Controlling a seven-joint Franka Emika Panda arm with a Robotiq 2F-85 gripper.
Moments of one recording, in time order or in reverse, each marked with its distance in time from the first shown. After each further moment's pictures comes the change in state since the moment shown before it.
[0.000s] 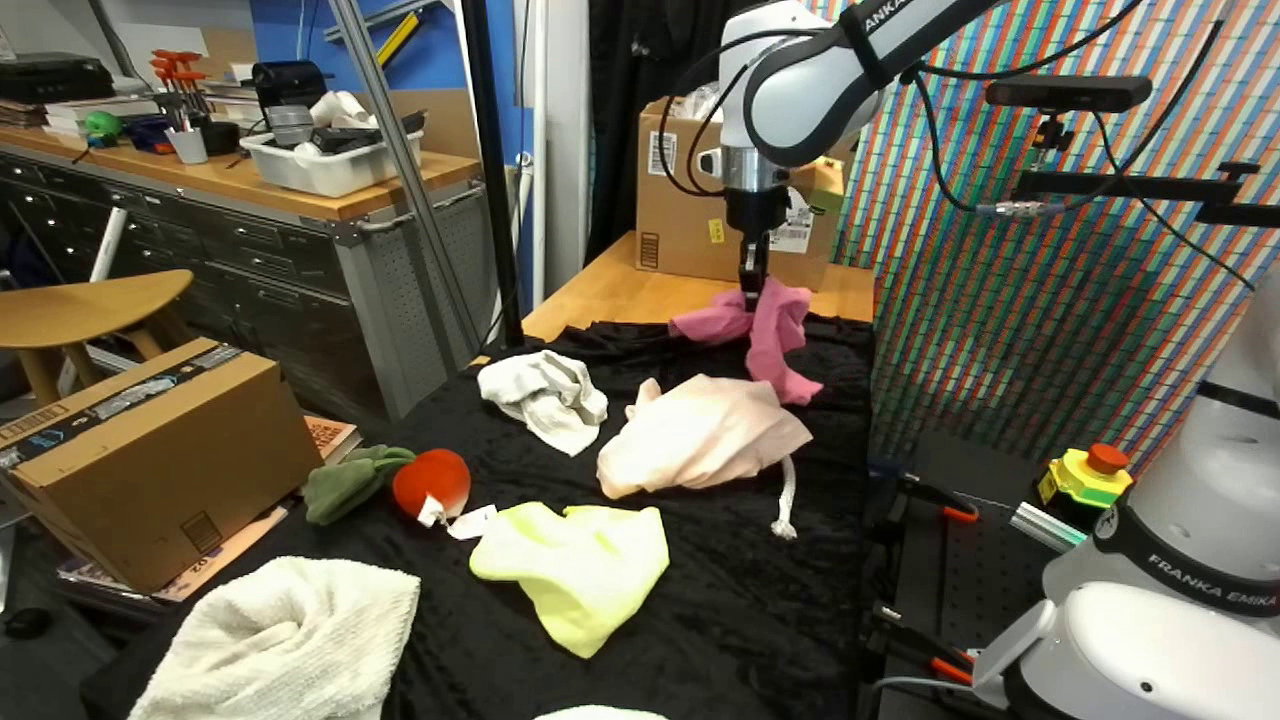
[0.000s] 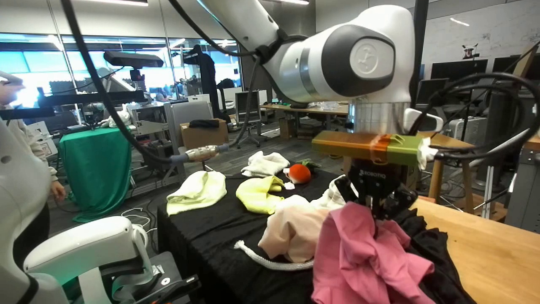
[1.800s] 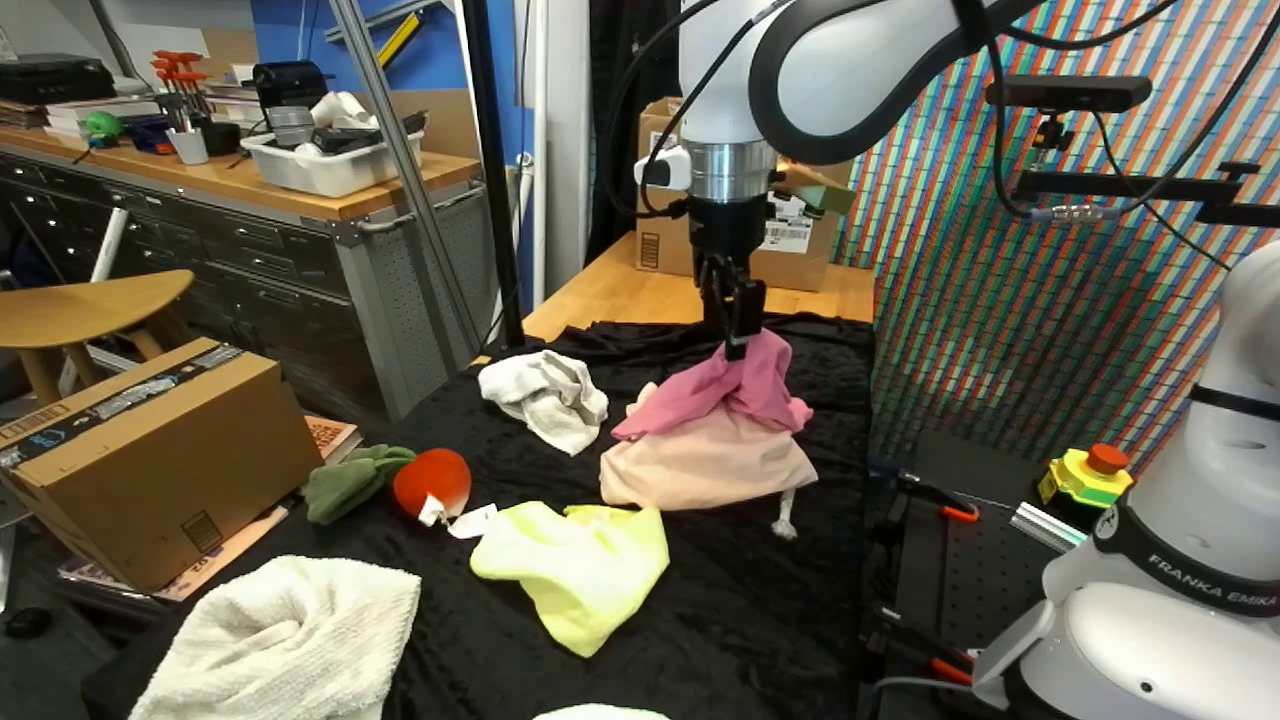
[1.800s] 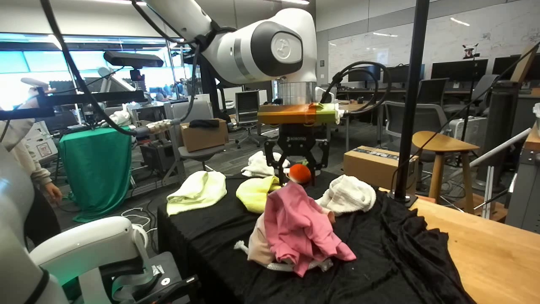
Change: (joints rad) arm 0.233 -0.152 0.095 -0.093 0.061 -0.049 -0.233
